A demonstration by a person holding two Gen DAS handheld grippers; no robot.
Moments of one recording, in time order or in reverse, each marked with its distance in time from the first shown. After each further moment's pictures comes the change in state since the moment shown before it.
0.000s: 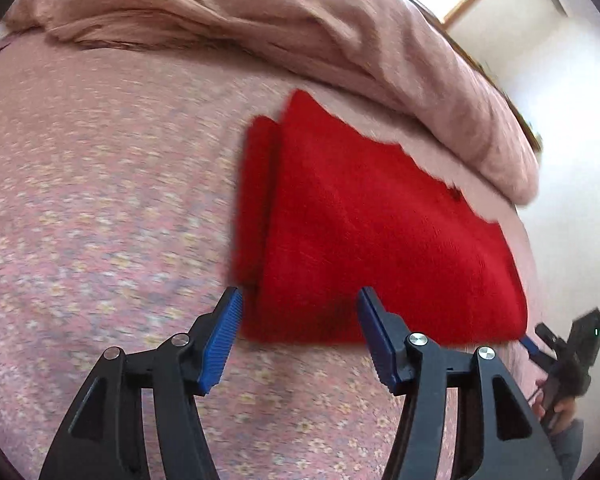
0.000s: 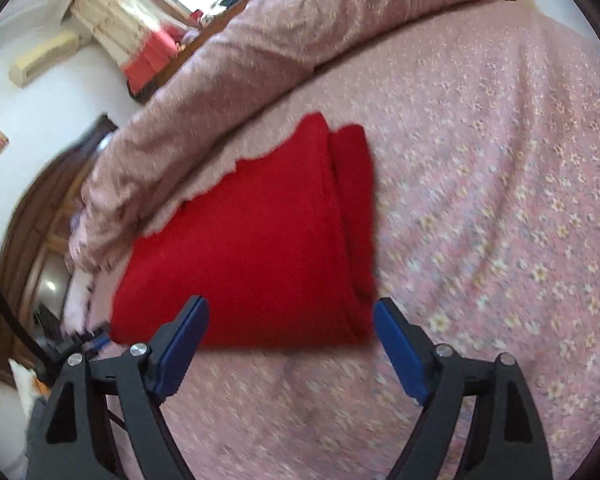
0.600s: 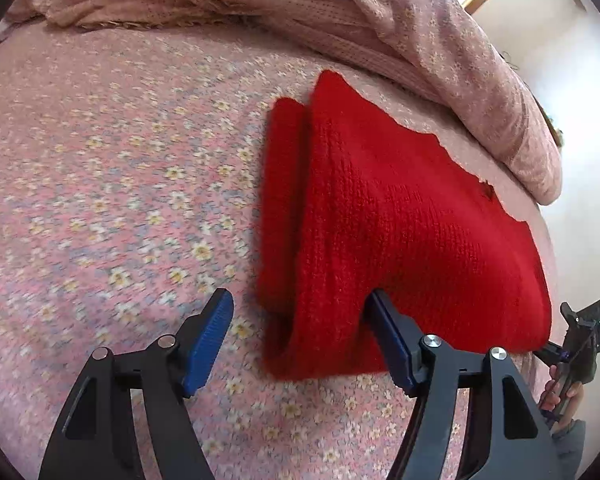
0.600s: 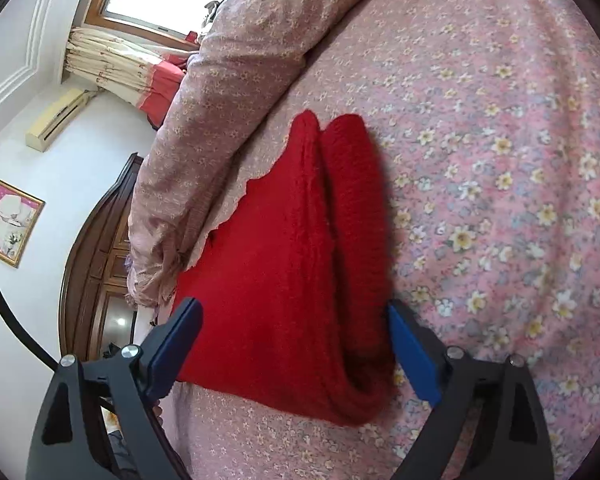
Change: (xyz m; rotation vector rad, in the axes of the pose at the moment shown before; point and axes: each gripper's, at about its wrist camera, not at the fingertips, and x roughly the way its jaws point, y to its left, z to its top) left arm 0.023 0.016 0.019 -0.041 0.036 0.081; right arm 0.046 -0.044 0.027 0.214 0.011 0.268
